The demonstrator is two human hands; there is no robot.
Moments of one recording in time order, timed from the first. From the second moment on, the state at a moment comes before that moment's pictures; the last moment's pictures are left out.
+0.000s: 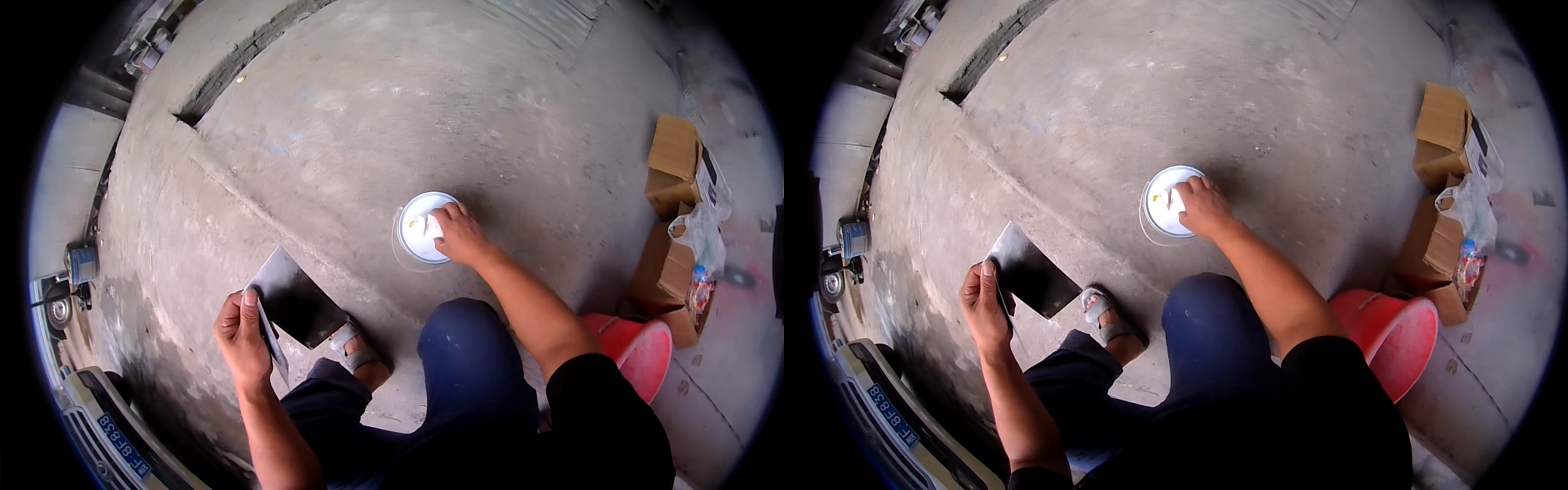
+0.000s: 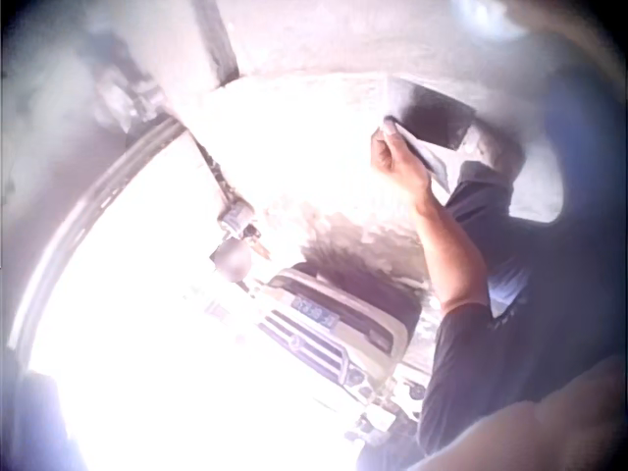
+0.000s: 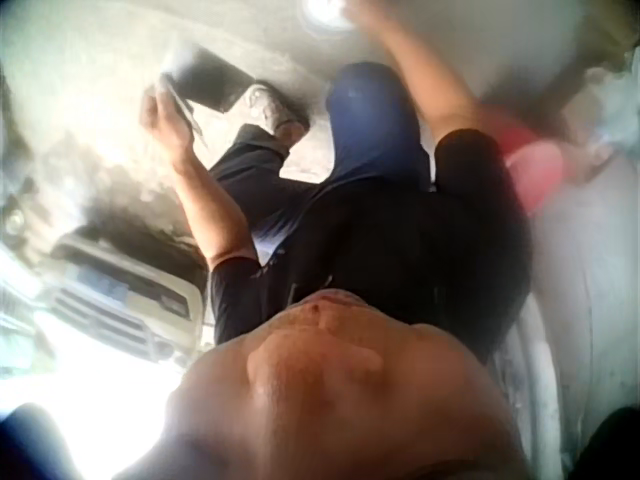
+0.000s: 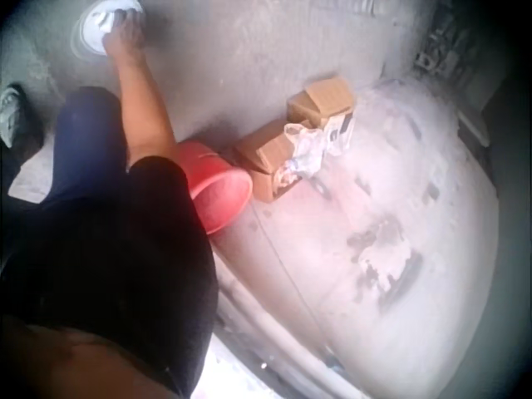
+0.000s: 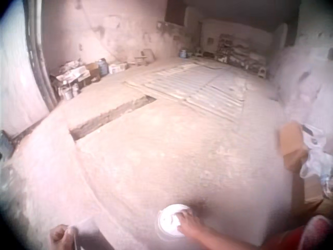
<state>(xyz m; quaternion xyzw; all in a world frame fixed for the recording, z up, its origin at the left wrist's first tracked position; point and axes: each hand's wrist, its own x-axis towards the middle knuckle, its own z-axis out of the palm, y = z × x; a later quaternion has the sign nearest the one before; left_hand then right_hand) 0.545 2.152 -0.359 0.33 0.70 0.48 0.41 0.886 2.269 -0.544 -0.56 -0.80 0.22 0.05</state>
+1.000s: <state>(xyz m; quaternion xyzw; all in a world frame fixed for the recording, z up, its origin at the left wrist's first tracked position) 0.562 2.167 -0.364 0.44 0.68 0.42 0.40 0.934 2.277 -0.569 -0.75 -0.56 0.35 0.04</state>
